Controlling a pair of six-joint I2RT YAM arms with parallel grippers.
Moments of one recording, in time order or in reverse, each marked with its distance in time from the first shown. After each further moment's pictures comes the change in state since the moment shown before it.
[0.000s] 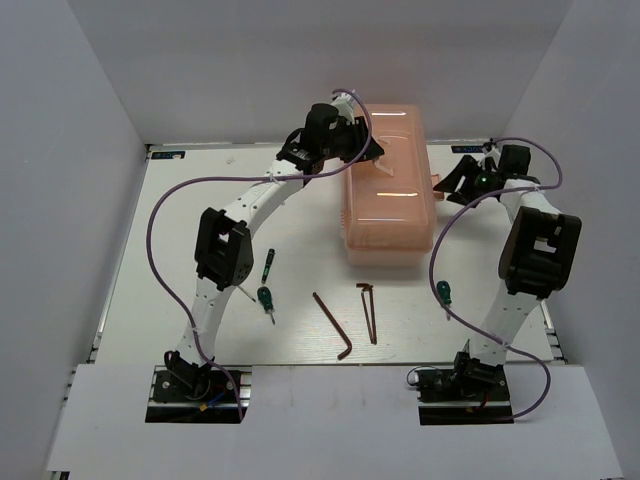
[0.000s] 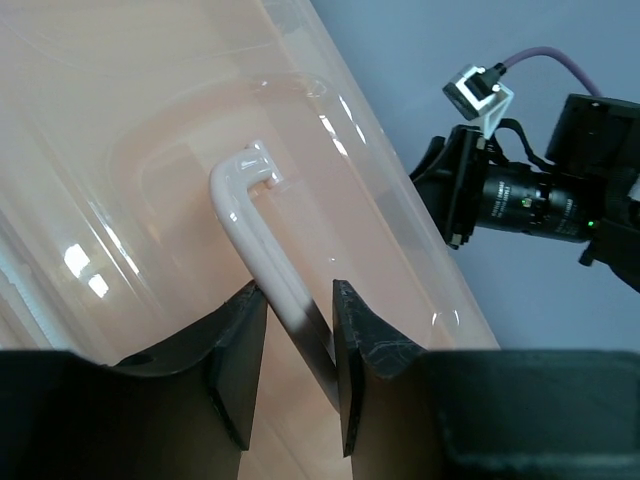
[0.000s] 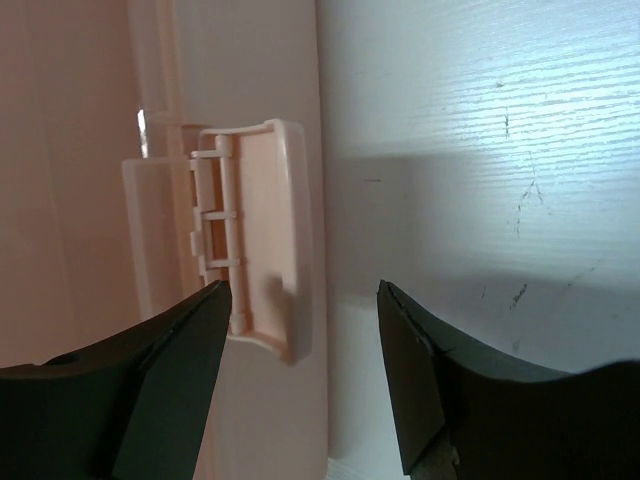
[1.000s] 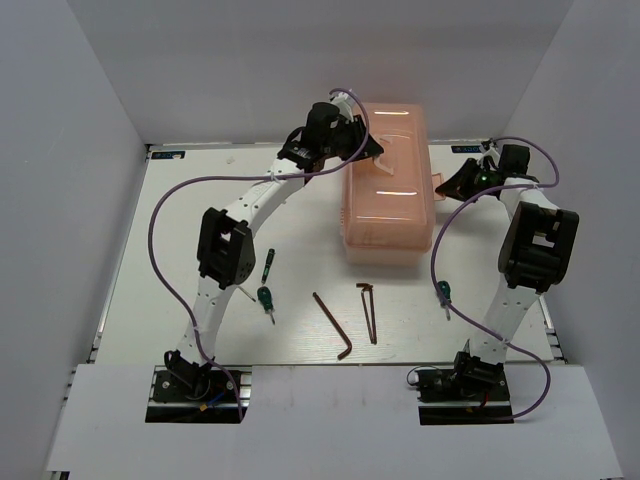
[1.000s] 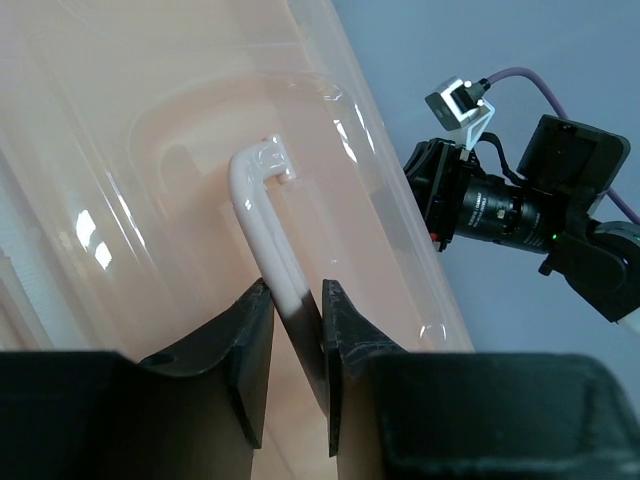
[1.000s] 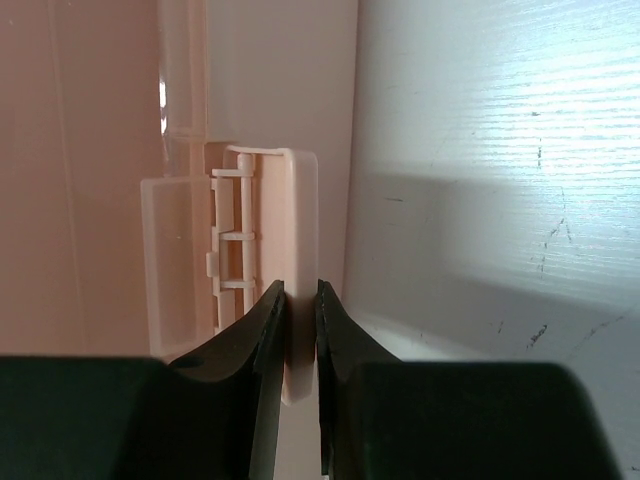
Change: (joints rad) left arm 0.006 0.027 0.050 -0.032 -0.009 -0.091; right arm -0.008 0.076 0.047 0.031 -0.098 -0.002
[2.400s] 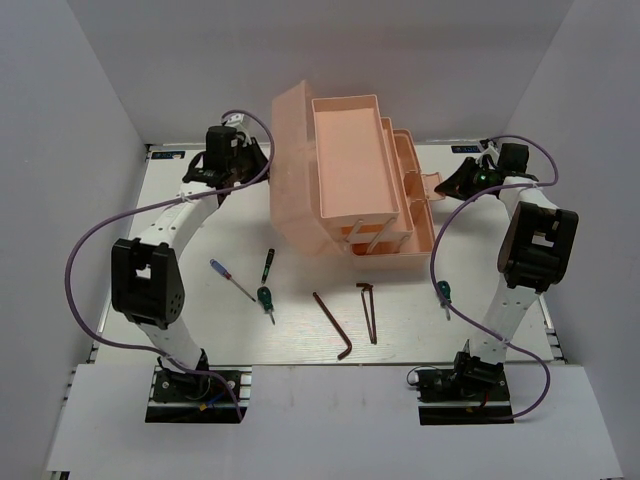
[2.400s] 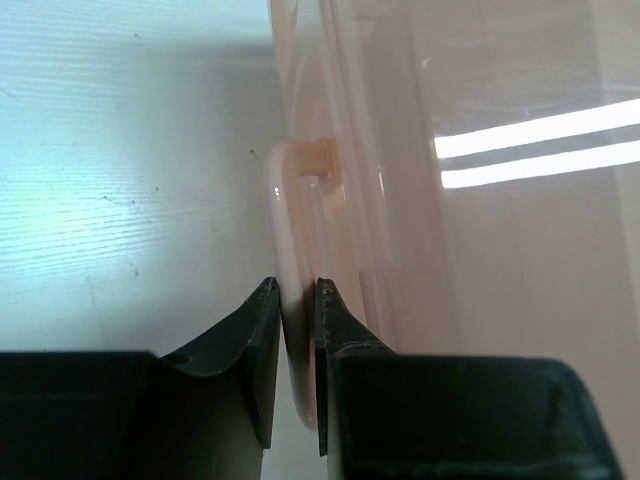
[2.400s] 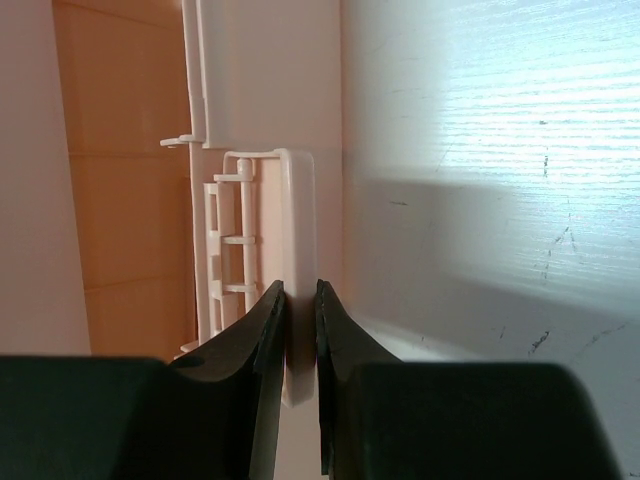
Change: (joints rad) left arm 0.356 -0.597 -0.814 -0.002 -0.138 0.198; right arm 0.002 0.000 0.013 -0.015 0.003 -0.022
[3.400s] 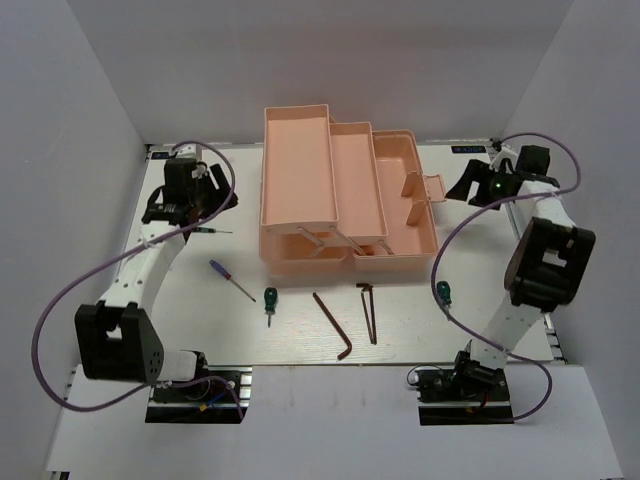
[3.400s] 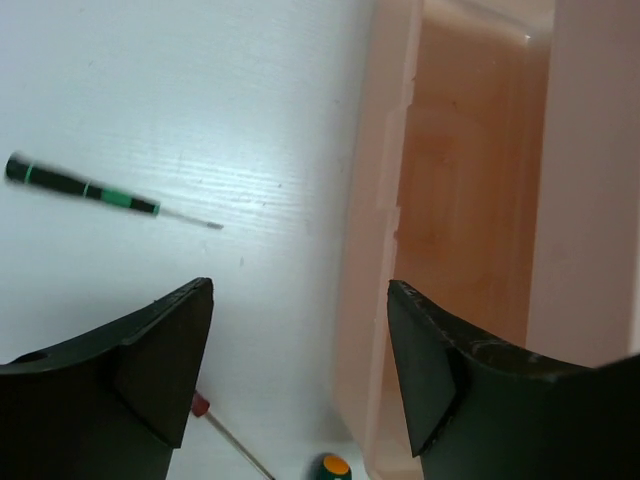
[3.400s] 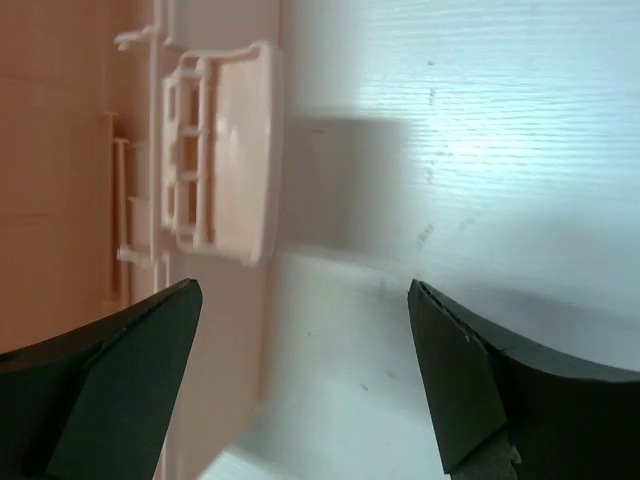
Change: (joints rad) left arm 0.141 -0.335 -0.282 -0.158 -0.183 0.069; right arm -0.056 -0.120 -0.040 -0.177 0.081 -0.260
